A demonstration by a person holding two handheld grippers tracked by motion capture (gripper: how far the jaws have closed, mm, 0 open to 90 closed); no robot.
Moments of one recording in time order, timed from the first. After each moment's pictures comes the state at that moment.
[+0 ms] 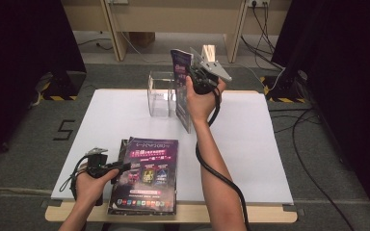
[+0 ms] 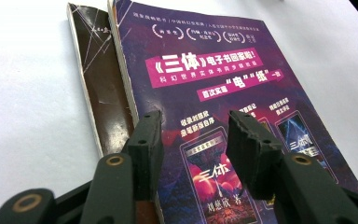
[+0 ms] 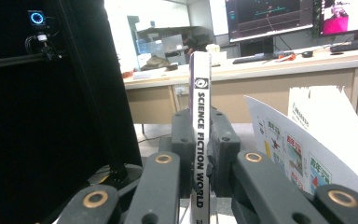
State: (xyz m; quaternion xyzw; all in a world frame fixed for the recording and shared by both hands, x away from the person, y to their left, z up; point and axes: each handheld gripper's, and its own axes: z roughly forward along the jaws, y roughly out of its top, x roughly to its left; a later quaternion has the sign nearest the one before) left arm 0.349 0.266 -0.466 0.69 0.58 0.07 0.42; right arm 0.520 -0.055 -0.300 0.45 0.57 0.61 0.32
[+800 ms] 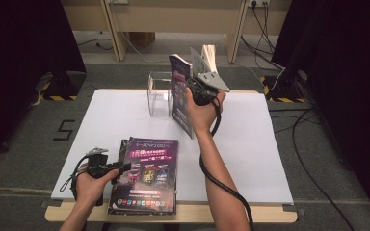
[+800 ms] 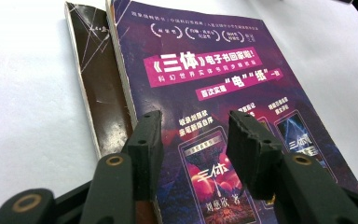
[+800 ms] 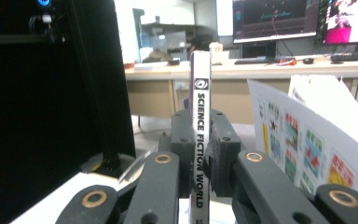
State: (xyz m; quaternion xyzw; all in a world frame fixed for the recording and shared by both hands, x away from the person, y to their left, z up) left arm 0.349 0.265 -0.466 0.69 0.58 0.07 0.42; right arm 0.499 -0.057 -0.319 0.42 0.60 0.59 0.34
